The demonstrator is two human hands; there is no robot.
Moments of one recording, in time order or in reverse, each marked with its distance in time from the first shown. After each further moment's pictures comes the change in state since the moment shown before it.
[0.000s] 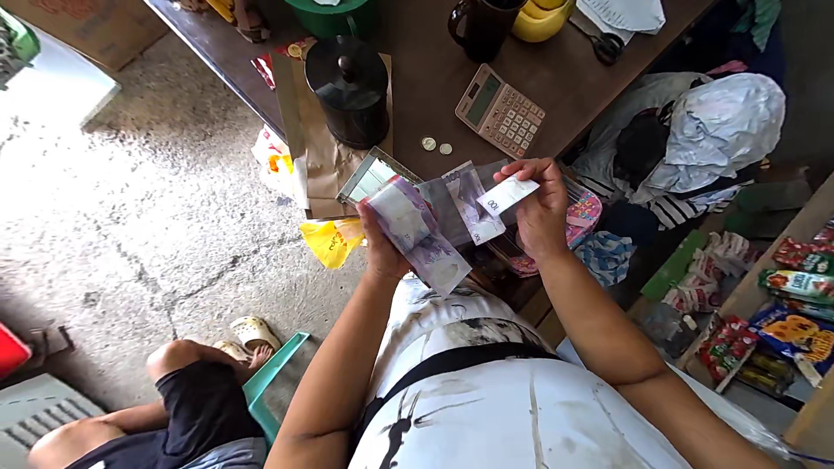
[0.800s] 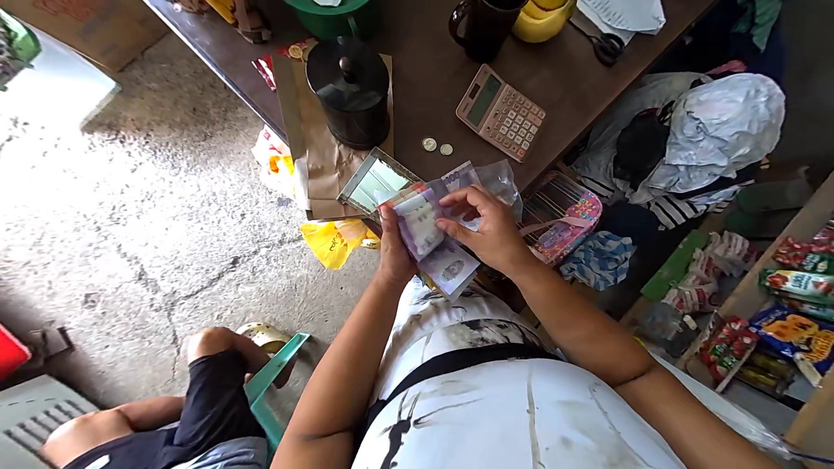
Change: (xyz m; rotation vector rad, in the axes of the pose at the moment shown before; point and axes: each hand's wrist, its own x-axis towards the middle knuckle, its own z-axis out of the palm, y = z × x) left_hand -0.009 -0.006 0.013 0.245 0.036 0.033; right_hand -0.011 -0.020 0.053 -0.502 -0.311 0.151
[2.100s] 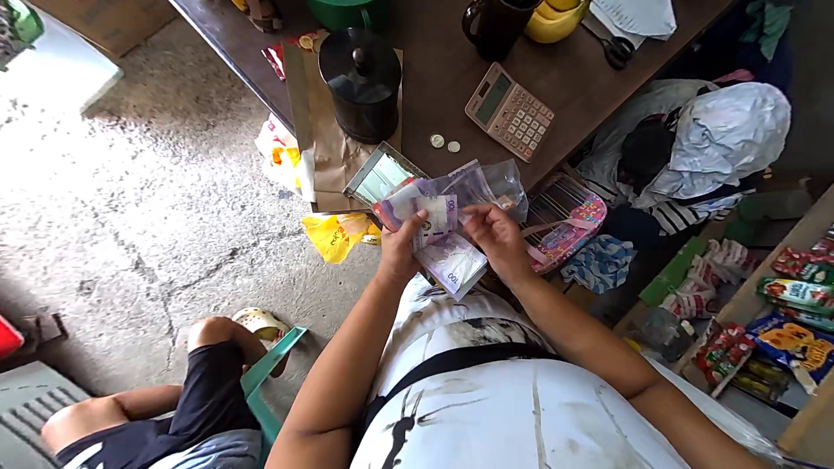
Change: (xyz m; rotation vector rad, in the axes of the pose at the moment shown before) left_hand -0.008 0.008 0.007 -0.075 0.192 -0.049; right_hand -0.033 0.028 0.013 0.351 0.070 0.242
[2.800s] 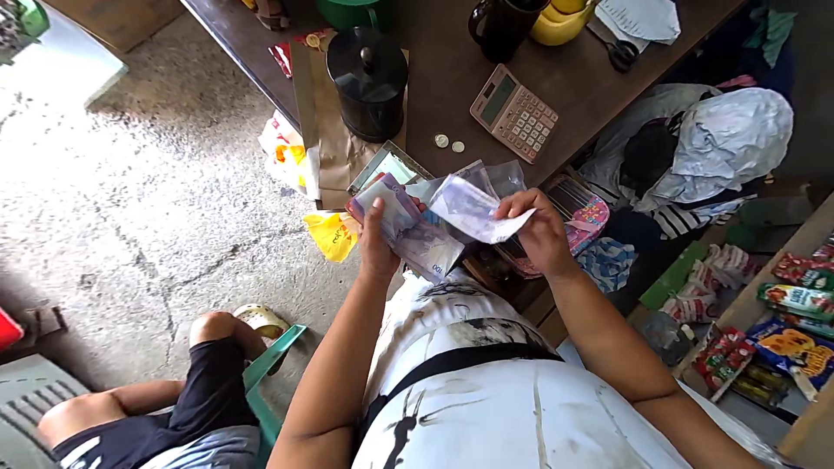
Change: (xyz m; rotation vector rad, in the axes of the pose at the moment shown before) left_hand 0.018 0.006 -0.035 -0.020 -0.050 0.205; right_hand 0.014 -0.004 -0.051 0.169 -0.196 -0.305
